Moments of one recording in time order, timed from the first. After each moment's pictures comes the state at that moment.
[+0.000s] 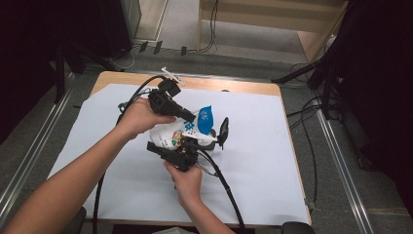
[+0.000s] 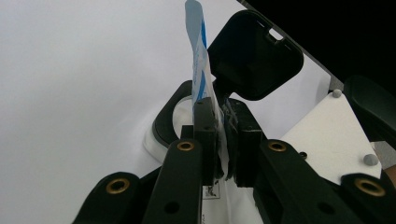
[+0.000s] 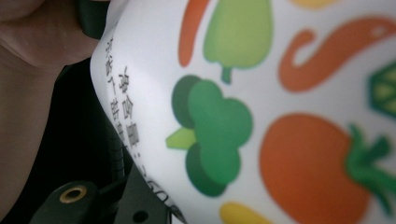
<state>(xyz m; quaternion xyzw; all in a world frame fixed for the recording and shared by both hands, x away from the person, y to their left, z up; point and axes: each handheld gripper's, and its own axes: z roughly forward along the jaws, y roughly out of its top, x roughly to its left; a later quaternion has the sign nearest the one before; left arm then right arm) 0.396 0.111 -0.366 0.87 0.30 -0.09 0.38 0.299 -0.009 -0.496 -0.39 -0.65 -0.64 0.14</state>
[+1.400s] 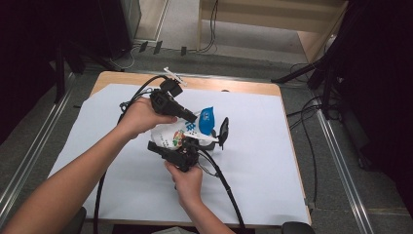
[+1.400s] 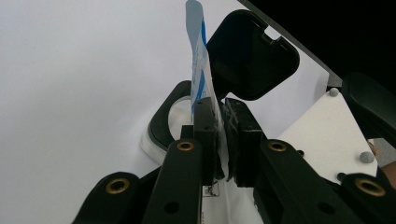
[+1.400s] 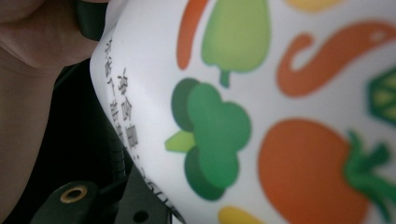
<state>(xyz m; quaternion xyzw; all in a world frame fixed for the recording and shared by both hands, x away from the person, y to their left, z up) 0.396 0.106 -0.364 0.87 0.30 -0.09 0.37 0.298 -0.011 -0.495 -0.39 -0.64 -0.64 0.14</state>
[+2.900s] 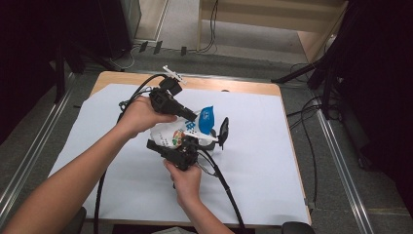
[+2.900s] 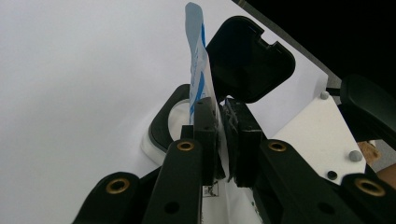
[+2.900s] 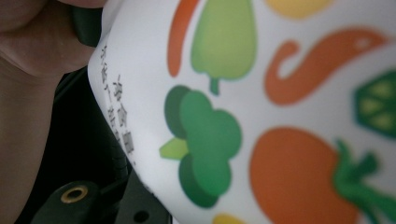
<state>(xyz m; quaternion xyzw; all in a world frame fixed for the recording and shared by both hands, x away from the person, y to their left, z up) 0.395 0.107 -0.360 0.87 0.30 -0.09 0.38 0.300 -0.009 -0.494 -0.40 -0.63 -0.65 0.15</state>
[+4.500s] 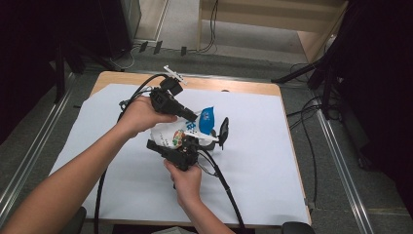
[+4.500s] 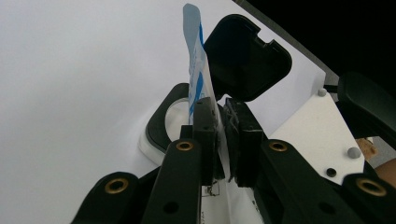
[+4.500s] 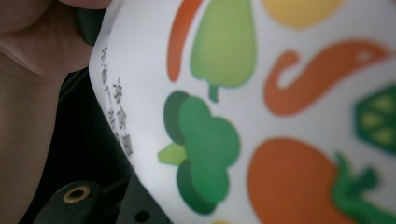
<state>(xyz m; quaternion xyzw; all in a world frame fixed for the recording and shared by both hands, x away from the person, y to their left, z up) 0.395 0.106 -0.358 0.87 0.29 -0.09 0.38 0.299 -0.010 -0.493 -0.40 -0.63 -0.65 0.16</state>
